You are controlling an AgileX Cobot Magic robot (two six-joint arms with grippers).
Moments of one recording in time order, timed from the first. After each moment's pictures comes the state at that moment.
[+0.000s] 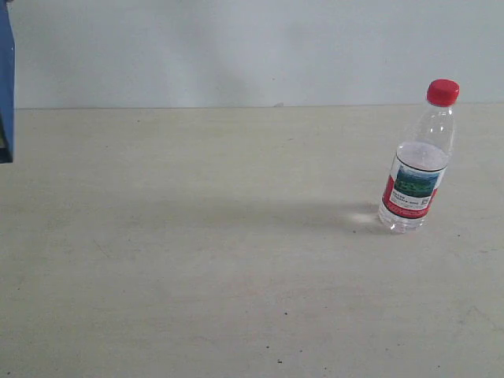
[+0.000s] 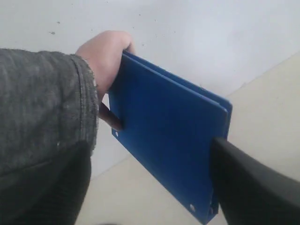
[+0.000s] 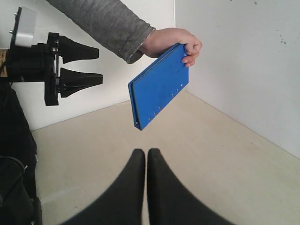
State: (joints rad) left arm -0.55 0.58 -0.70 0.77 0.52 -0.31; right arm -0.04 0.86 -0.94 -1.75 -1.20 1.89
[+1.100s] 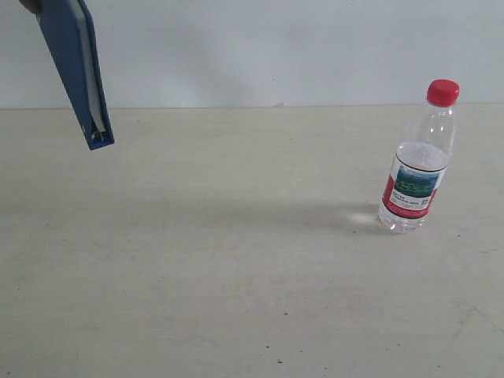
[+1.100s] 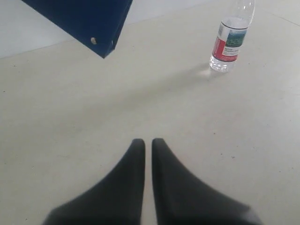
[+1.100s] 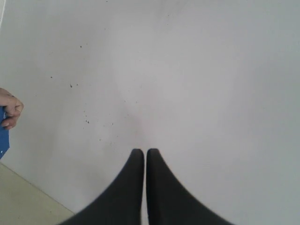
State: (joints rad) left arm -0.55 0.30 -0.47 -0.11 0.68 0.06; right arm -0.04 0.66 -0.93 -1.75 -0.55 1.62
